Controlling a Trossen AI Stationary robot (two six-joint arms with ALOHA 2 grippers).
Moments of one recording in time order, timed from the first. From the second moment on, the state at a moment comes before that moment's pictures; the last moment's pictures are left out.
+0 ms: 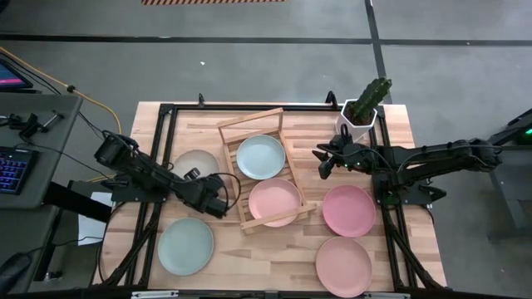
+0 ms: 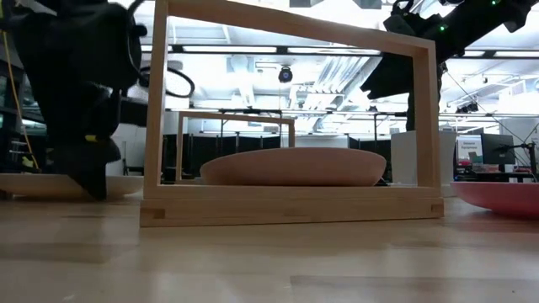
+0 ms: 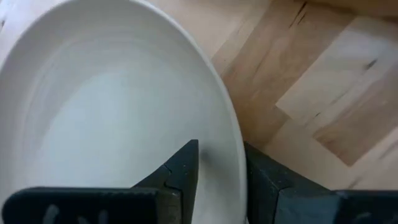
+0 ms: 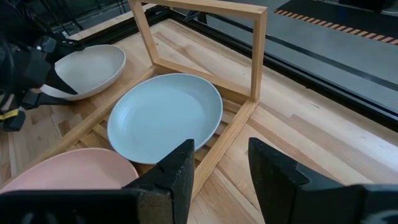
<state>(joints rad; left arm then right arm) -0.38 1.64 0.75 -0.82 -0.52 -1.06 0.00 0.94 0.57 -0.15 0.49 0.45</state>
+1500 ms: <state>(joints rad) -0.23 1.51 0.73 -0.15 -0.54 0.32 0.00 0.94 0.57 -0.15 0.48 0.44</state>
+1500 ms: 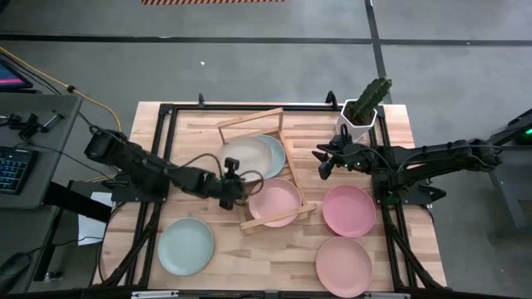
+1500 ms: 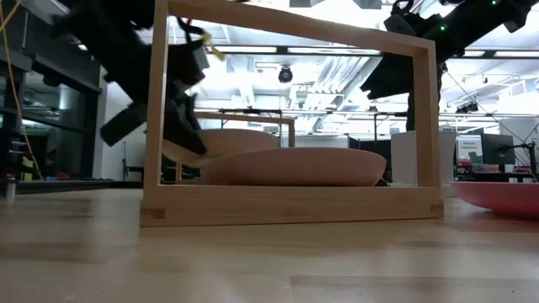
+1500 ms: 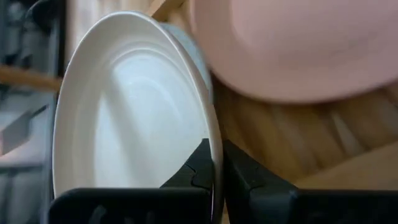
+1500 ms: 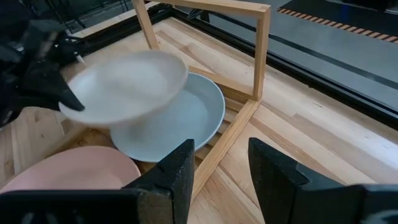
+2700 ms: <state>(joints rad) -0.06 1.51 0.76 -0.01 -0.38 0.47 0.00 0.94 0.57 -0.15 0.48 0.44</state>
